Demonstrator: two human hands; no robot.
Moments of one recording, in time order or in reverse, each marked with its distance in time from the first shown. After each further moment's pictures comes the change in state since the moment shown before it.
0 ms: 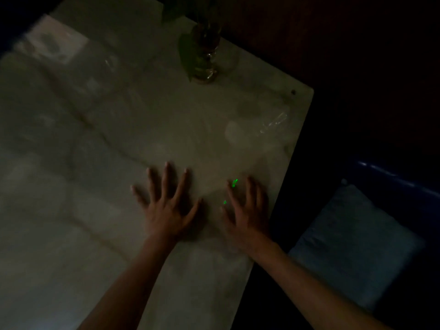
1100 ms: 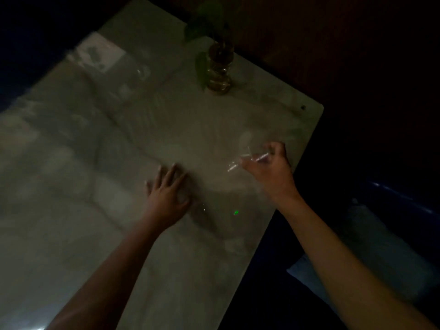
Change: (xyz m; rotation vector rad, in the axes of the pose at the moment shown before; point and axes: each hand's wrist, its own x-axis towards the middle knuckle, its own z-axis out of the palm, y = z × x) left_hand 0.002 -0.002 -0.040 -0.195 -0.117 -0.069; right_hand 0.086 0.007 -0.109 1.011 0.116 0.211
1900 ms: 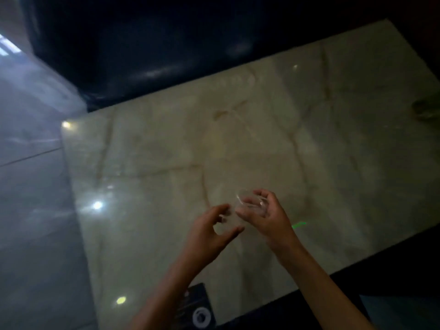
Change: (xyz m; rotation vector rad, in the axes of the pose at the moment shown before) left_hand -0.438 -0.153 -0.038 -0.762 0.456 -0.390; right_hand -0.423 -0.050 0.205 0.073 -0.919 0.171
